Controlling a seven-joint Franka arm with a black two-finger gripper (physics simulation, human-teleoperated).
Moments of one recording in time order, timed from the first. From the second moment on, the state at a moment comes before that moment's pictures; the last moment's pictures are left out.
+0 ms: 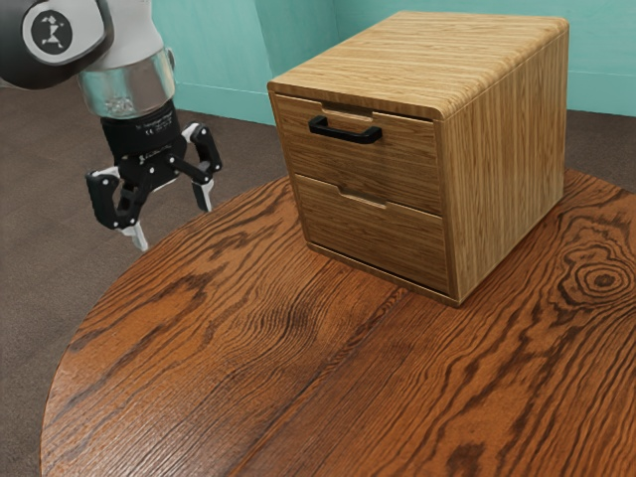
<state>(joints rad) 0.05 -0.09 0.02 -1.44 0.06 1.32 -1.43</state>
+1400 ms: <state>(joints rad) 0.09 0.40 -0.13 -1.02 0.19 1.89 -1.63</state>
